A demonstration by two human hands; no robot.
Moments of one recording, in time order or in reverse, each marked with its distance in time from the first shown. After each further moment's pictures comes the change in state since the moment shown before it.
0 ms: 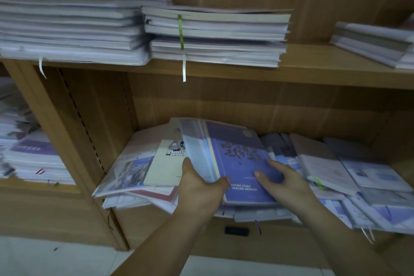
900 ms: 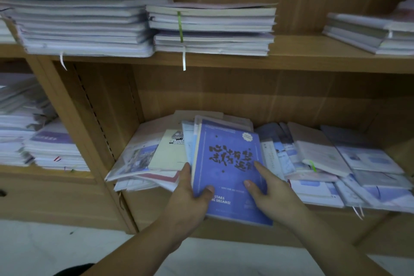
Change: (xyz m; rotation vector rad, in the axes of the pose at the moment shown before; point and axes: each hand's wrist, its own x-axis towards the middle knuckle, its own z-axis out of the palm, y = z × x) left_hand -0.050 -0.019 -0.043 0.132 -0.172 -0.058; right_hand -0.067 -0.015 0.019 -0.168 -0.142 -0.023
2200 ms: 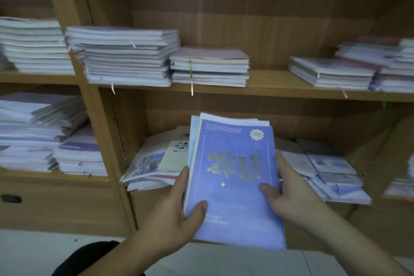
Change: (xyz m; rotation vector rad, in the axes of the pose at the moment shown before) left_hand -0.113 0.022 -0.059 0.299 -0.116 0.515; right_hand -0.138 -0.063 -0.068 0.082 0.156 -0.218
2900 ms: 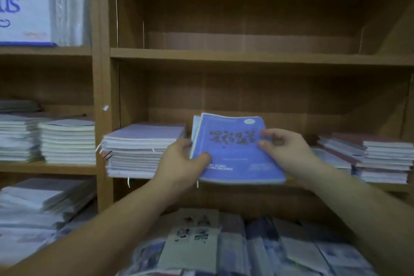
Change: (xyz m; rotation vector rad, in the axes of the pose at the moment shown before) left_hand 0.147 0.173 -0.123 -0.149 0.412 0.127; right_hand 0.108 -0.178 -0.132 0.346 0.372 -0.176
